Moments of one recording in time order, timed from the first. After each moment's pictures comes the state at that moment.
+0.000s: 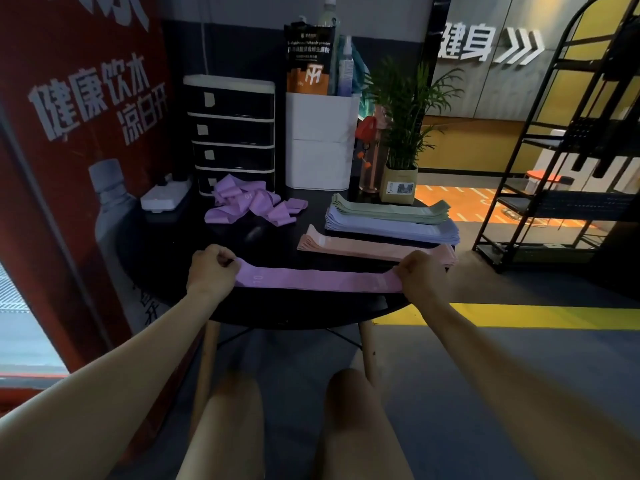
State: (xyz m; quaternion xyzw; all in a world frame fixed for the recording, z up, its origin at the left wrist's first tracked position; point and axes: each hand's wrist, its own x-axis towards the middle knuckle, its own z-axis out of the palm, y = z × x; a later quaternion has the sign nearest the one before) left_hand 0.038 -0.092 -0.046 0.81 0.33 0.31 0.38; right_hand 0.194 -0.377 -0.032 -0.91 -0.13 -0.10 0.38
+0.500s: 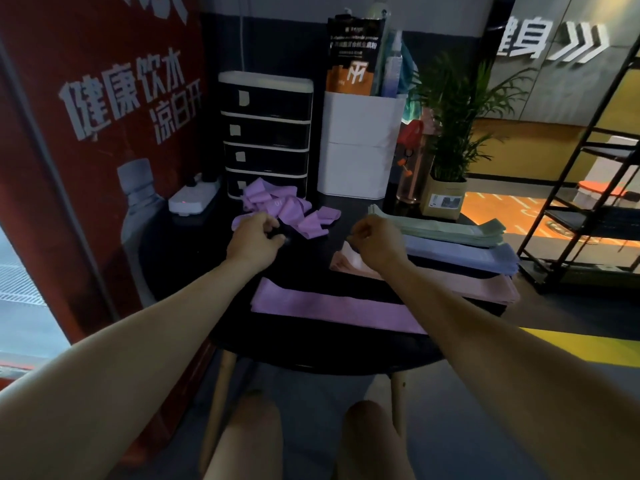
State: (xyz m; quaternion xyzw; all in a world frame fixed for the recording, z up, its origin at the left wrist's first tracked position) left_hand 0.098 -0.060 0.000 0.85 0.27 0.31 0.34; right_hand 0.208 -0.231 0.025 -0.87 -0.29 -0.01 0.41
